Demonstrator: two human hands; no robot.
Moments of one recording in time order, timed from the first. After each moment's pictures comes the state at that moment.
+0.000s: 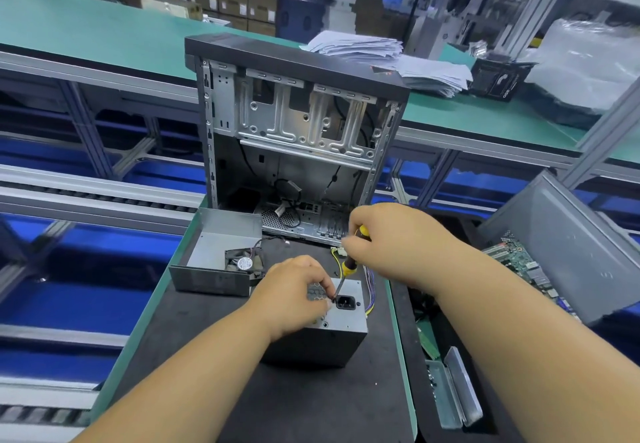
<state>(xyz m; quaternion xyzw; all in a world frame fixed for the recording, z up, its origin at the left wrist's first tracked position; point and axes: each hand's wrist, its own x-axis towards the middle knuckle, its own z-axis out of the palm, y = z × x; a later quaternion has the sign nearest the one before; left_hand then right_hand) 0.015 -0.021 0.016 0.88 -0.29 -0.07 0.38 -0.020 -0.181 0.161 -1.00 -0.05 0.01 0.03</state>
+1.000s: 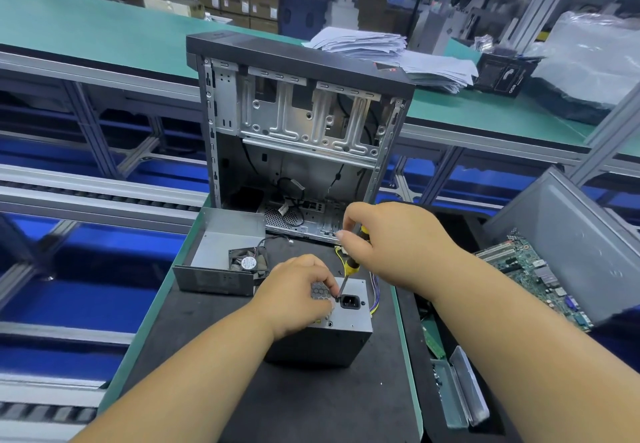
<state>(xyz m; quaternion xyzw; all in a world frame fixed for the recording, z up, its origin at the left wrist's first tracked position) 0.019 -0.020 0.015 0.87 -0.29 -0.09 0.38 -0.016 -0.184 0.145 -0.99 -0.11 -0.08 0.01</state>
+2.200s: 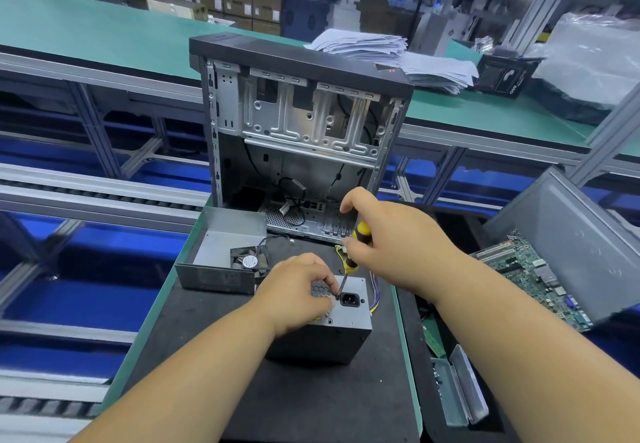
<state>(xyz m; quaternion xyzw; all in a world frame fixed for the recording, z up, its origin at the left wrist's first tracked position) 0.017 -0.021 0.012 0.88 -0.28 -0.08 0.37 -0.025 -0.185 0.145 -0.99 -0.11 -0.09 0.05</state>
